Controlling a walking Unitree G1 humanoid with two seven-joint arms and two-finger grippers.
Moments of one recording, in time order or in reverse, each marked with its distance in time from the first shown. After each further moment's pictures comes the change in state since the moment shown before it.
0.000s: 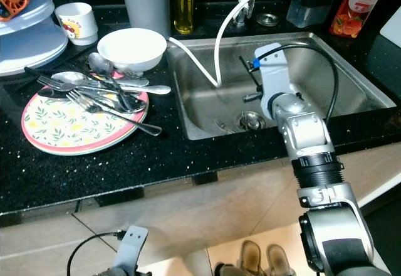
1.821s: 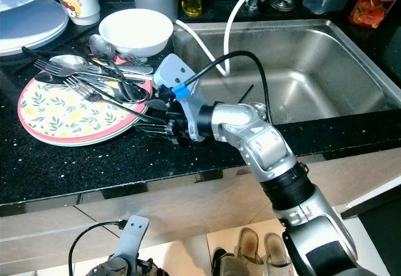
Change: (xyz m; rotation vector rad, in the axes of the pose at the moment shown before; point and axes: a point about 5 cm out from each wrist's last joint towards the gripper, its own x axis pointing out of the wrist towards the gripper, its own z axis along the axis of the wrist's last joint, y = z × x) left arm -0.001 0.002 0.012 0.003 -0.053 0.020; right arm -0.074 0.125 0.052 -0.129 -0.400 1.065
